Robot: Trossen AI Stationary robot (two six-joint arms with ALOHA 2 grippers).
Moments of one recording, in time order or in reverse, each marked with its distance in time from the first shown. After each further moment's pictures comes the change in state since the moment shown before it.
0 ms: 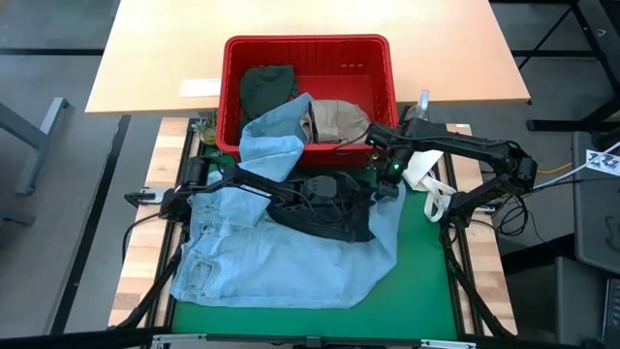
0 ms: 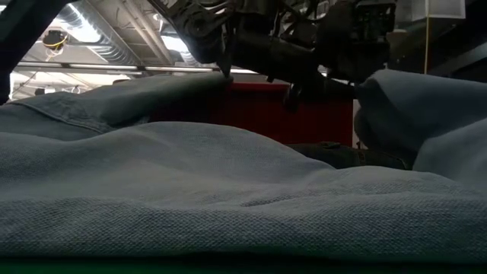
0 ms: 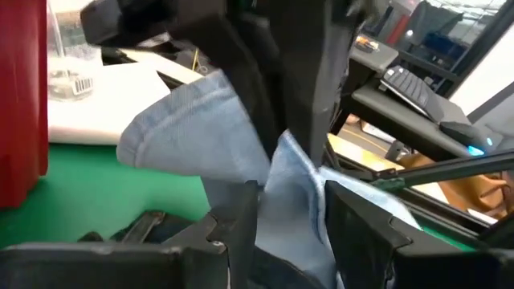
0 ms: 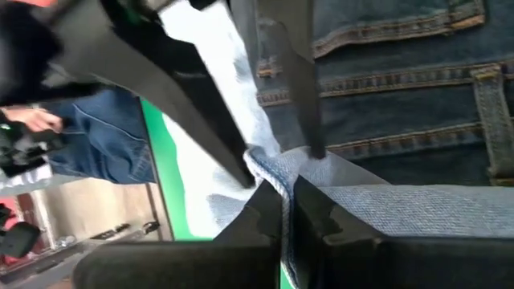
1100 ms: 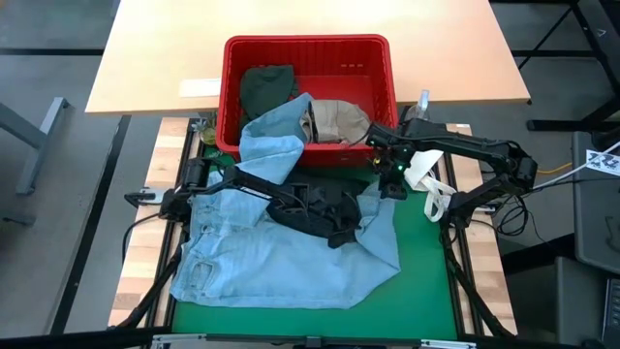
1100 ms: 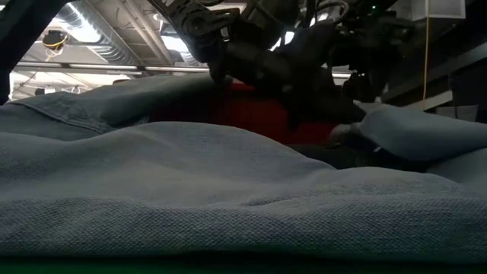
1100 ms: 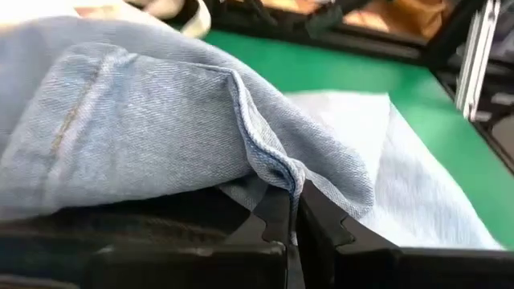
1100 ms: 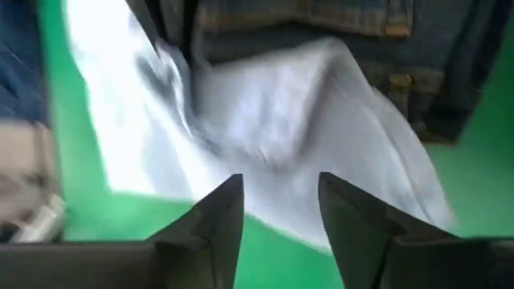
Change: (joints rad) left arm -0.022 0.001 -0.002 -0.290 0.313 0.234; right arm -0.002 0.000 0.001 -0.048 0.235 -0.336
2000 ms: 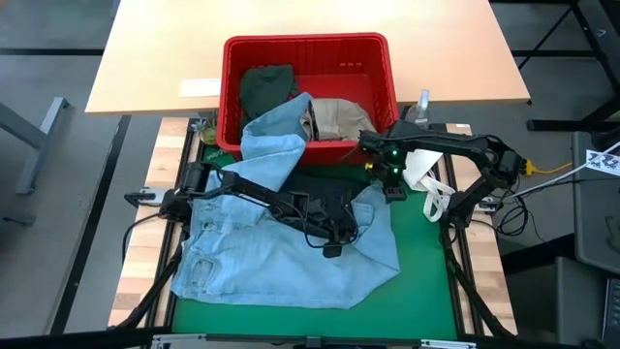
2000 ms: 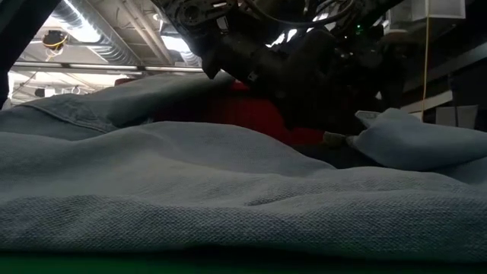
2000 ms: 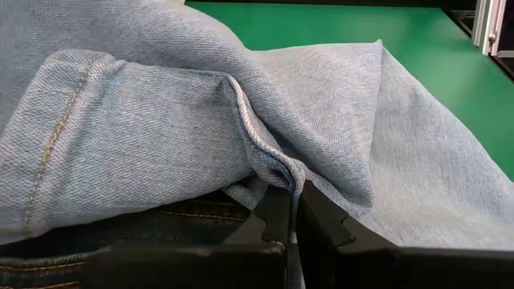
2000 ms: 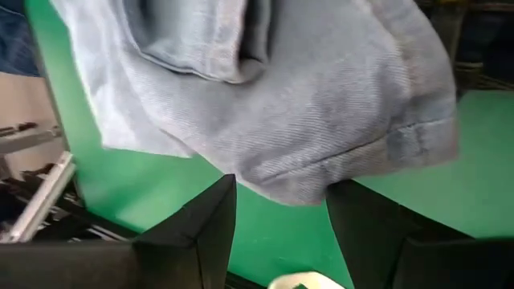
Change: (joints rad) left arm -0.060 -0.002 0.000 -0.083 -0.086 0.117; right arm 0.000 0.137 -0.001 -0.103 0.016 -0.059
